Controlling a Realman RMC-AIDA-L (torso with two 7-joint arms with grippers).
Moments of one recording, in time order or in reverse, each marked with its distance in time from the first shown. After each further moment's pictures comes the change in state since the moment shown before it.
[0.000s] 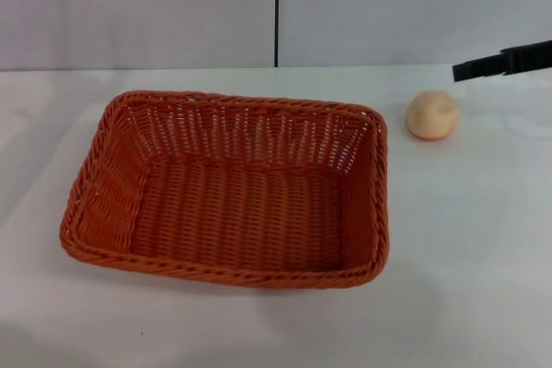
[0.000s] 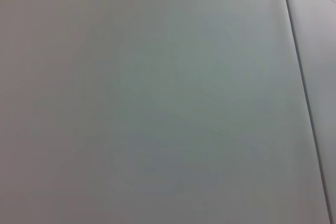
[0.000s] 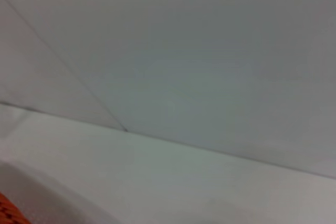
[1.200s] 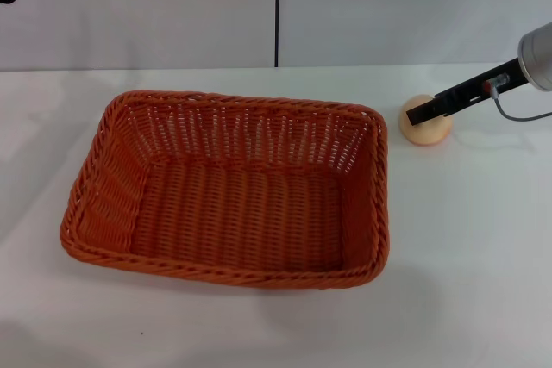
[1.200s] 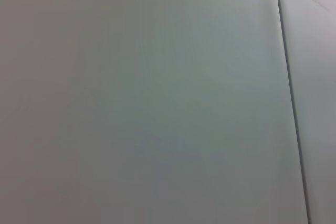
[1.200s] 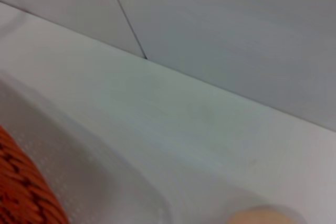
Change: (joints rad) left arm -0.008 -0.002 0.011 -0.065 -0.001 0.031 0.009; right arm 0.086 0.102 -0.197 -0.013 -0.156 0.083 0.100
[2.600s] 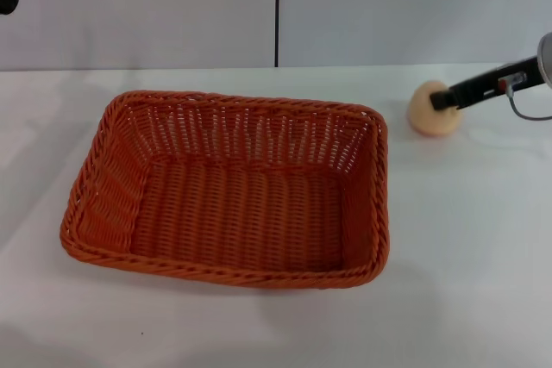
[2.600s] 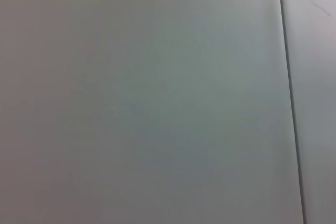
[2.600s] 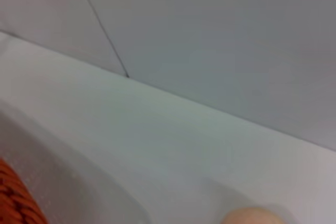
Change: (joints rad) left arm 0.015 0.000 -0.003 -0.023 0.000 0.024 -0.011; right arm -0.117 0.052 0.008 -0.200 0.026 -0.014 0.003
